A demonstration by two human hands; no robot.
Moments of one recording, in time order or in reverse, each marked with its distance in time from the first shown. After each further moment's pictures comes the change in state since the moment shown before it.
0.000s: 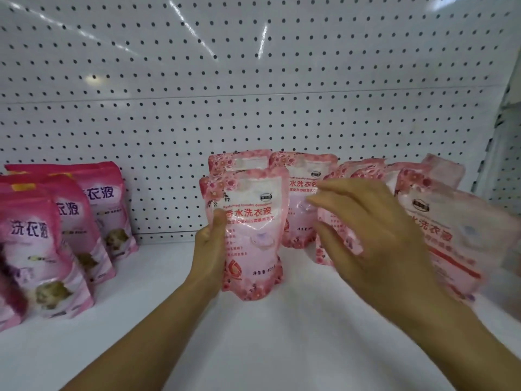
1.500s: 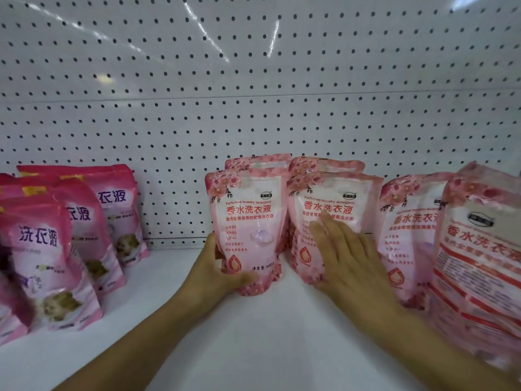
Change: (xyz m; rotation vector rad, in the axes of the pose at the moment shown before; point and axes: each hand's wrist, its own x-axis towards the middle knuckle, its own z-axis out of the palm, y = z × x) left_hand 0.017 -0.022 -0.053 0.412 -0.210 -0.059; right_hand -0.046 0.044 0.123 -0.377 -0.326 -0.055
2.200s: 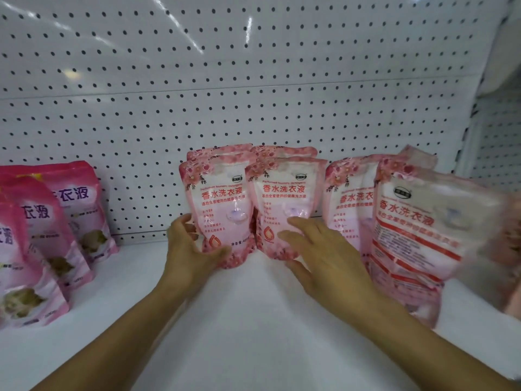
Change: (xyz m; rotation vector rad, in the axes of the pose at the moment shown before) left_hand -0.003 0.023 0.032 0.213 0.299 0.065; right_hand -0.023 0.011 -0.055 0.268 0.091 -0.017
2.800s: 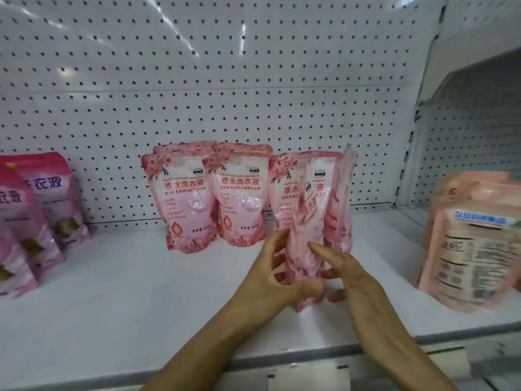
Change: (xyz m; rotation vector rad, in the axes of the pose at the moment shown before) left_hand -0.146 0.091 0.106 -0.459 -0.654 0.119; right_hand -0.097 0.037 -0.091 0.984 -0.238 0.668
